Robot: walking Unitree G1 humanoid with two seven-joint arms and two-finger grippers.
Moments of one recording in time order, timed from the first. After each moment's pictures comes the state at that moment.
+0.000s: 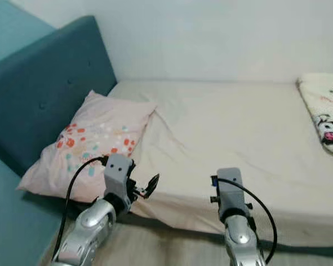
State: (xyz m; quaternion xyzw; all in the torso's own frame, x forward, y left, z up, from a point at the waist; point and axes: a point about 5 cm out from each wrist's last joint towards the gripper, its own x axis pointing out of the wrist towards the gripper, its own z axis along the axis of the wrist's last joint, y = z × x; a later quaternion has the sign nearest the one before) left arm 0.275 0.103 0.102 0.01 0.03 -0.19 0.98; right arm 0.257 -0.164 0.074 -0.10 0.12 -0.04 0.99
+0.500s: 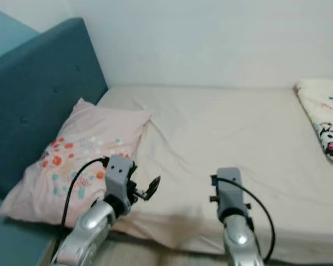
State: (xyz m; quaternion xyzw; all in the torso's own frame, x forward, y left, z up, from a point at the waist) left arm 0.271 0.097 0.101 0.01 0.03 -0.22 0.98; right arm 0.256 -0.167 0.073 -0.10 0.12 -0.05 0.99
